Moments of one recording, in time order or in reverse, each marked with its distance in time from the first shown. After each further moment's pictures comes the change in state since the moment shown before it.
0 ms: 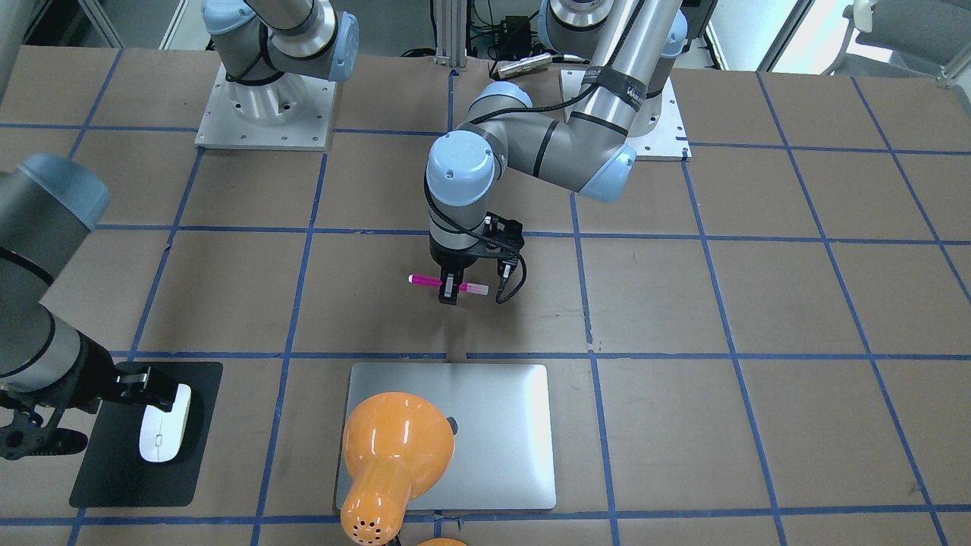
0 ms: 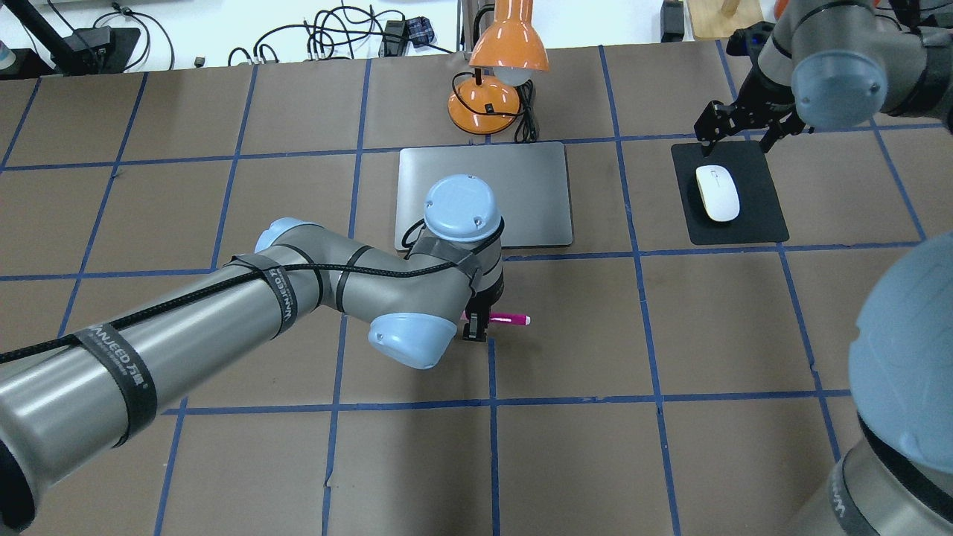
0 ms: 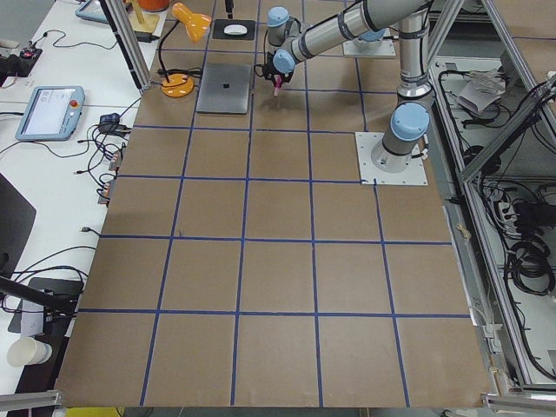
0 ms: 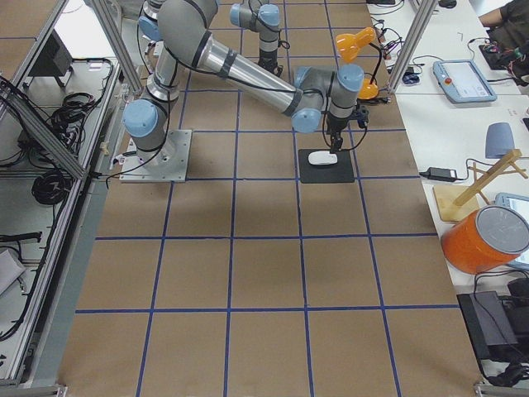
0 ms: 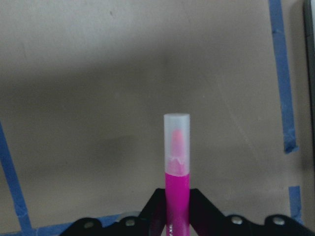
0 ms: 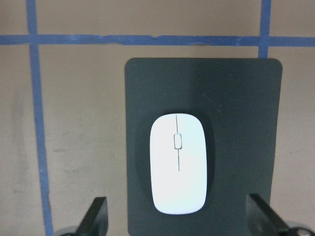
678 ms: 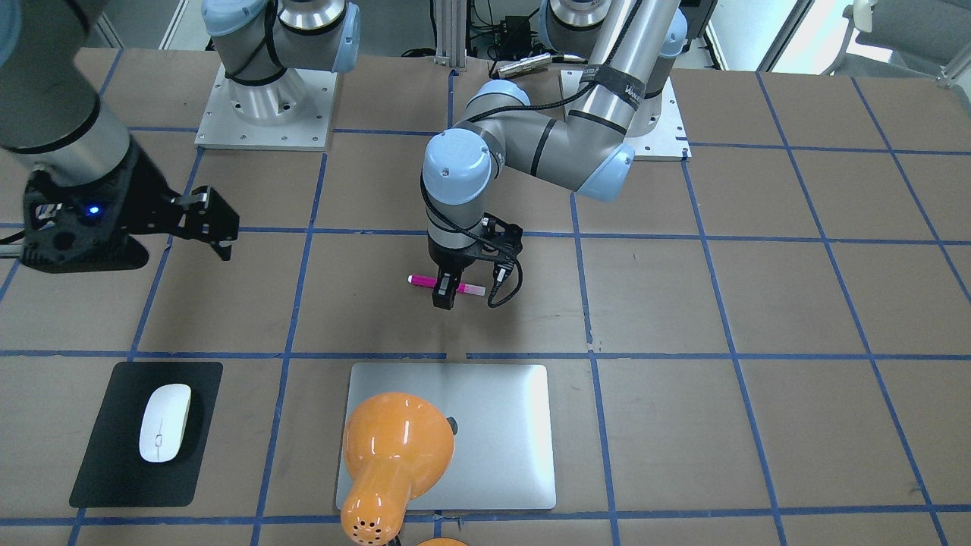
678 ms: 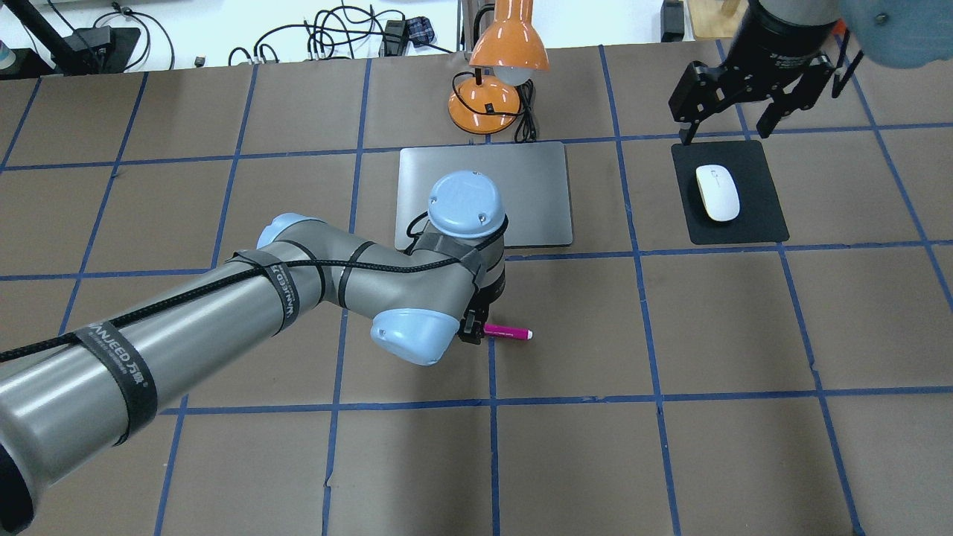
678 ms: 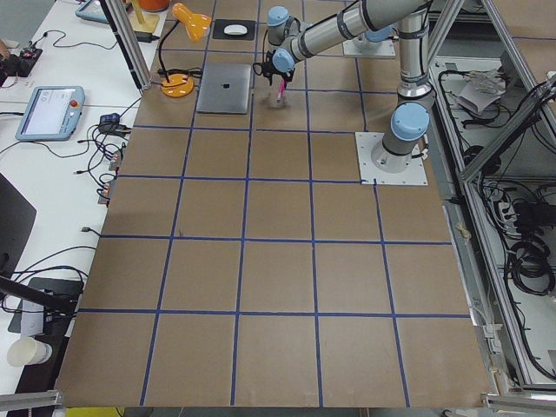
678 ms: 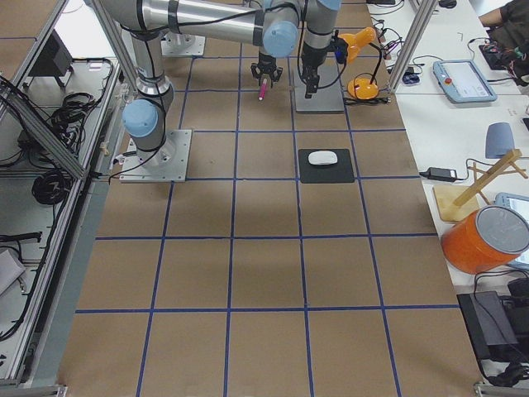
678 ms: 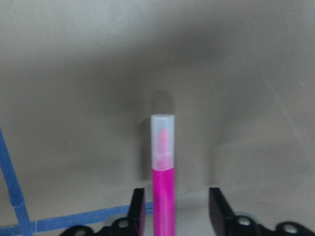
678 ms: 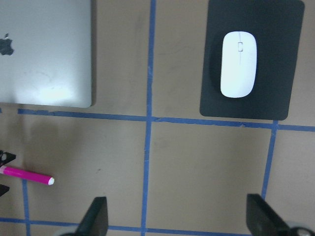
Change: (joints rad) left arm 0.006 0.024 0.028 -0.038 0.021 0.168; right arm 0.182 -0.297 -0.035 0.371 0.006 0.122
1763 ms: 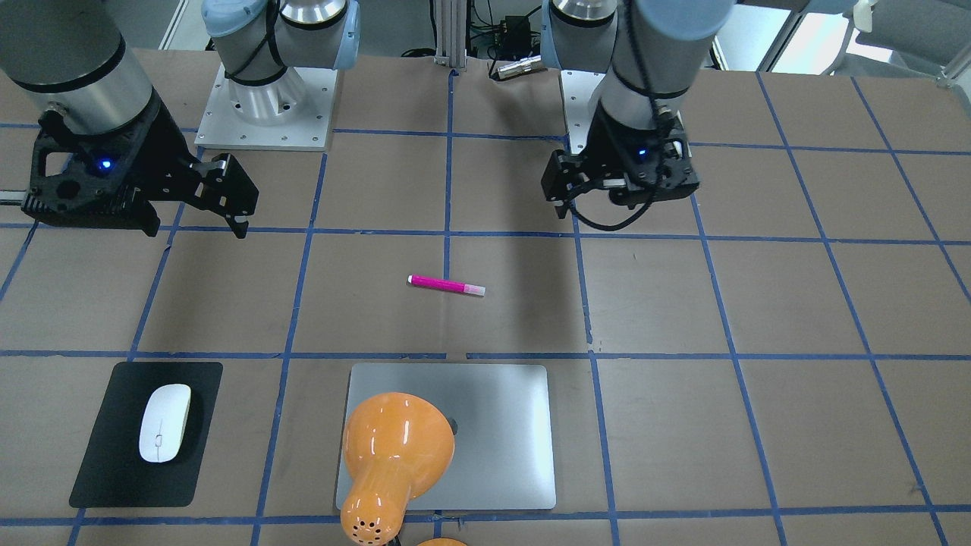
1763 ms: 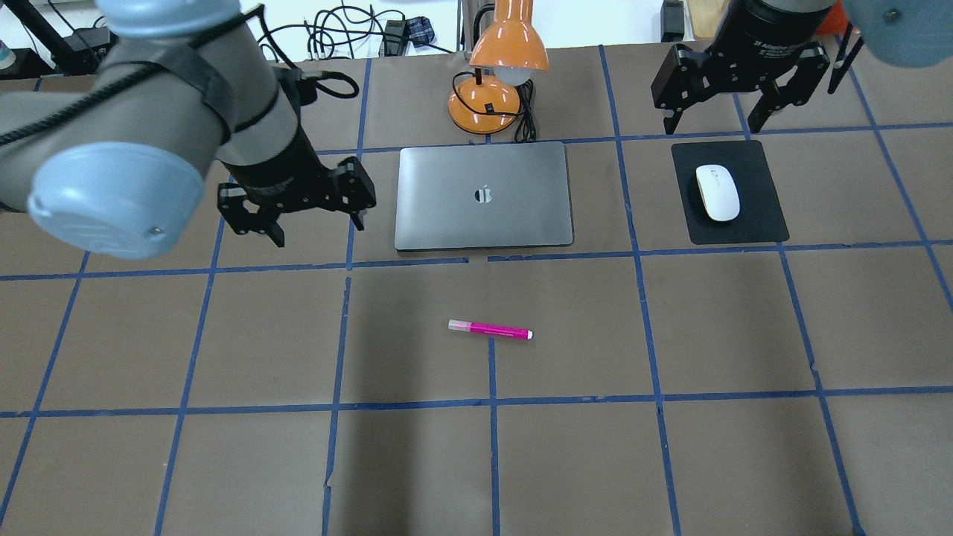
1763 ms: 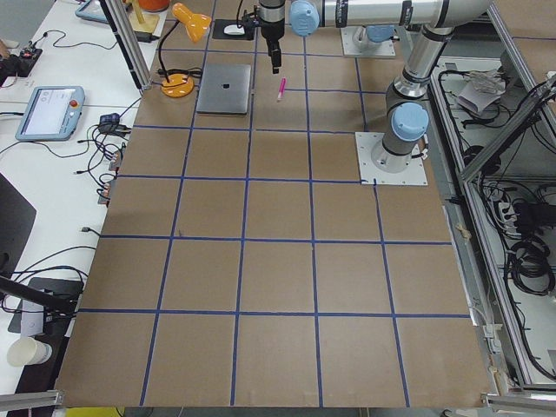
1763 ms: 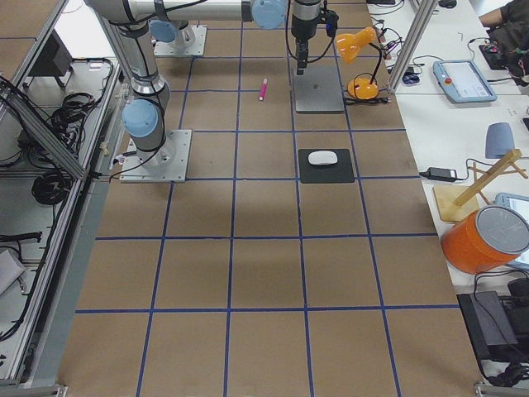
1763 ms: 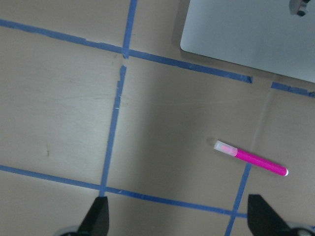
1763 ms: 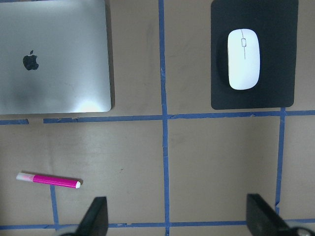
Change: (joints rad) left arm 0.375 0.403 0.201 -0.599 -0.007 1.461; right arm 0.003 -0.041 -0.004 0.007 0.005 0.114
